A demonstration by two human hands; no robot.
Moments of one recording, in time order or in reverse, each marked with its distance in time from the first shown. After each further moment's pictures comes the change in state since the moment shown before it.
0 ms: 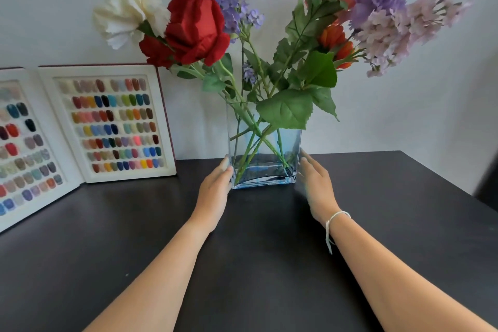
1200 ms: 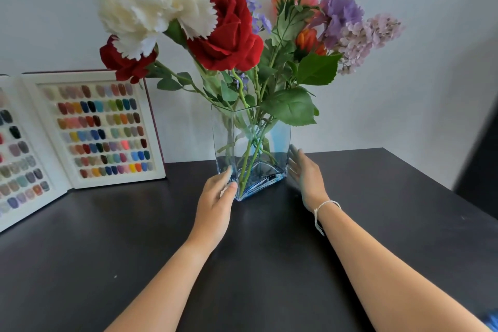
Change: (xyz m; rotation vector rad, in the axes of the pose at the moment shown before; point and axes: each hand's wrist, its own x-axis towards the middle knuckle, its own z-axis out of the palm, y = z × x) left_hand -0.040 0.005 0.022 0.109 0.034 0.090; right_hand 0.017 0.003 -0.013 0.111 -0.068 -0.017
